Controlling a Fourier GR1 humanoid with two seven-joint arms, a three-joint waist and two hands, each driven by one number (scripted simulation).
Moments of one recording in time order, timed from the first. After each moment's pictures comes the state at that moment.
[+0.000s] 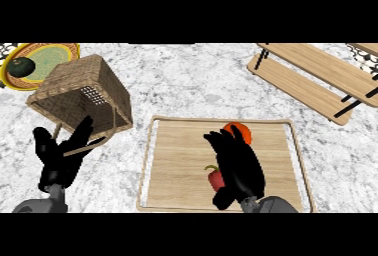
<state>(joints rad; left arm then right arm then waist) -0.04 0.25 -0.01 -1.39 0.21 0.06 0.27 -0.24 -0.16 0.67 -1.62 0.92 0.10 0.66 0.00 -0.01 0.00</state>
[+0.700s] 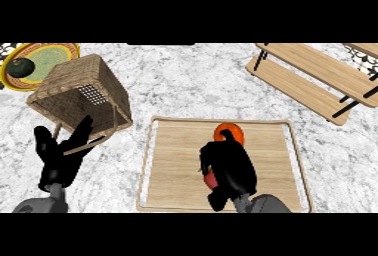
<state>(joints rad) -0.05 0.24 0.01 -1.38 0.19 0.05 0.27 -0.24 -0.08 0.63 -1.59 0.94 0.11 0.56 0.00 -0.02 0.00</state>
